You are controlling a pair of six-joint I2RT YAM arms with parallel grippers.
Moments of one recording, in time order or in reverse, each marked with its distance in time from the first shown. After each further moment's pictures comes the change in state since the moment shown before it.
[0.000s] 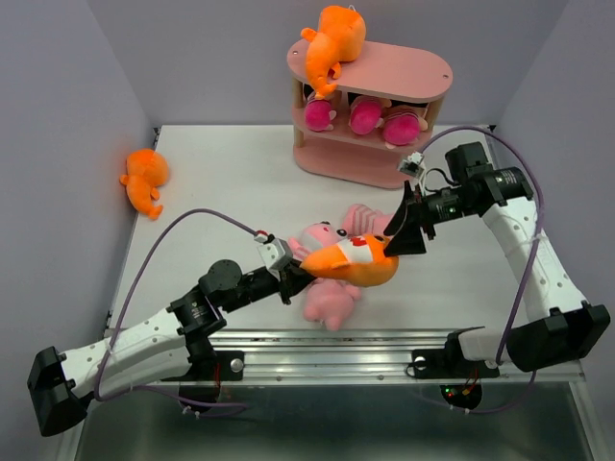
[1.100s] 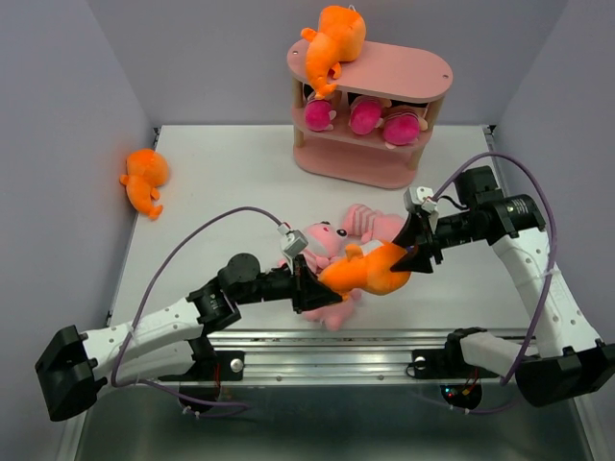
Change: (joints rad) left arm 0.000 0.163 -0.001 0.116 0.284 -0.563; right arm 0.012 -0.198 -0.112 0.011 0.049 -0.492
